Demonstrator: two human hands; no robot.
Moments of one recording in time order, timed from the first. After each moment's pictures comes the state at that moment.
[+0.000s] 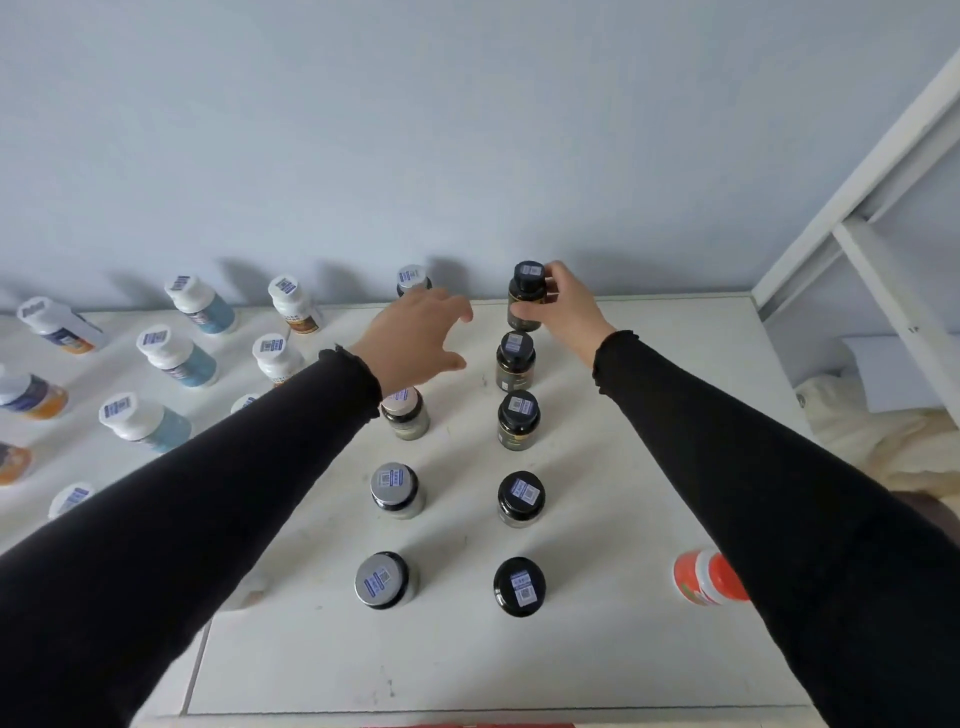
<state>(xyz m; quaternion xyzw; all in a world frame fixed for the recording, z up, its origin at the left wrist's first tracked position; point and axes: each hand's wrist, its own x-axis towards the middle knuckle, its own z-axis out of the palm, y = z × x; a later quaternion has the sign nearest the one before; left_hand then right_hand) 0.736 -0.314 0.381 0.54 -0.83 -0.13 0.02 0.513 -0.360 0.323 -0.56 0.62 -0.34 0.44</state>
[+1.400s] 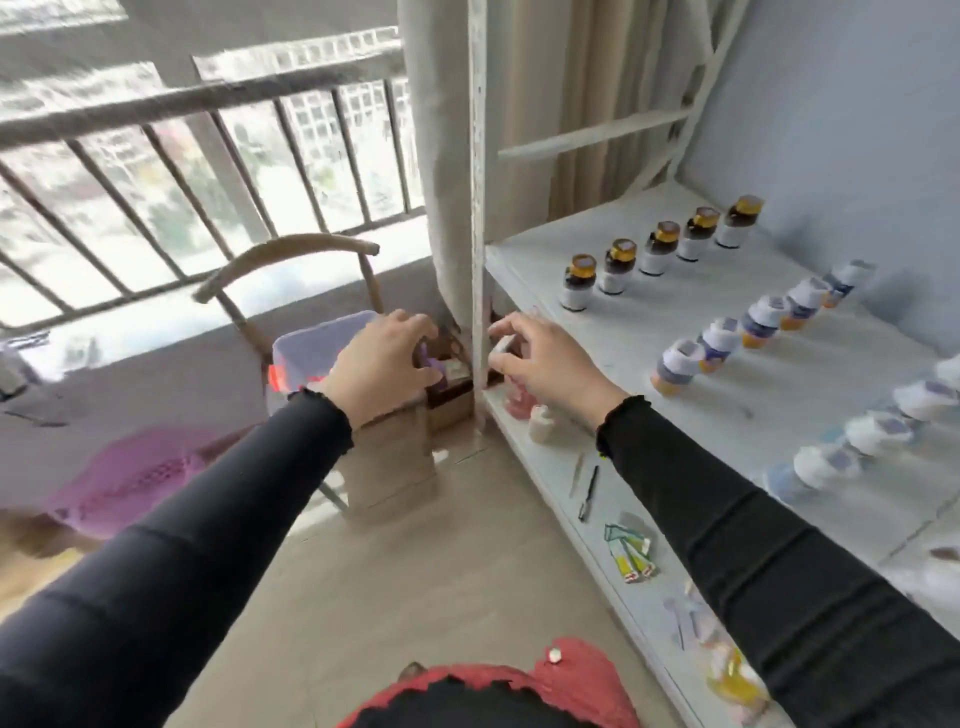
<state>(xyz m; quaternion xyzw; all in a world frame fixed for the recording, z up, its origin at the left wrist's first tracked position) 1.328 0.288 0.382 0.92 -0.37 -0.07 0.14 1.209 0.095 0.385 -0.92 0.13 -0.02 0.37</state>
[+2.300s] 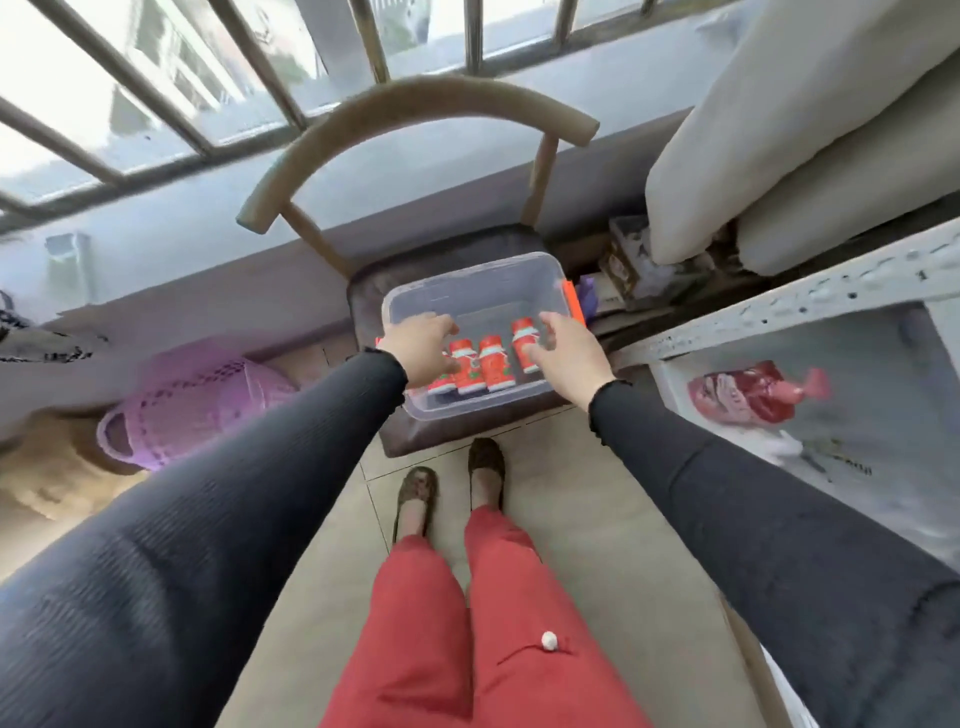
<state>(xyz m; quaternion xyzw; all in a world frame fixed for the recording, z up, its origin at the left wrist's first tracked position) 1.752 0.400 0.063 0.89 -0.24 -0.38 0.06 1.653 0.210 0.066 -0.85 0.28 0.23 0.37</state>
